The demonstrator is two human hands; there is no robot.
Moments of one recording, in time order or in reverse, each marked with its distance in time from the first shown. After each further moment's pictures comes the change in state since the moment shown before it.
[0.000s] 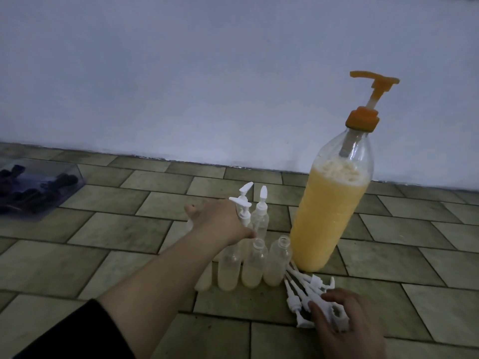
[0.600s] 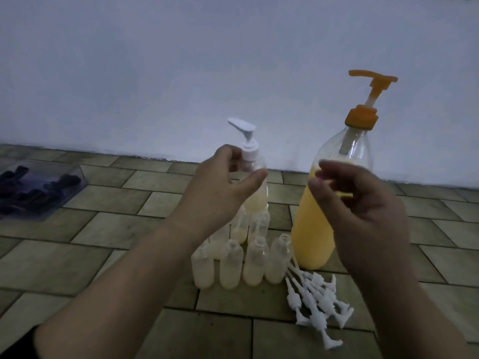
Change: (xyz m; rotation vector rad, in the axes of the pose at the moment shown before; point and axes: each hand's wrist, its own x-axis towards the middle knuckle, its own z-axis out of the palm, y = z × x) left_hand -0.057 -0.005 -0.065 -0.949 0.366 0.381; right_hand 0.123 -0.152 -0.067 0.471 0.042 -0.006
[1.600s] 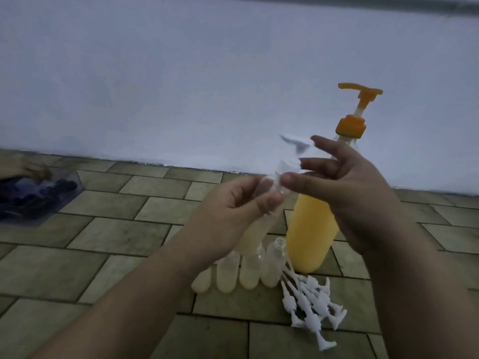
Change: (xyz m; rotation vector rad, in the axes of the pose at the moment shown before) left_hand -0.035 0.021 -0.001 -0.402 -0.305 -0.015; right_hand 0.036 -0.036 -0.008 0.256 -0.274 0.366
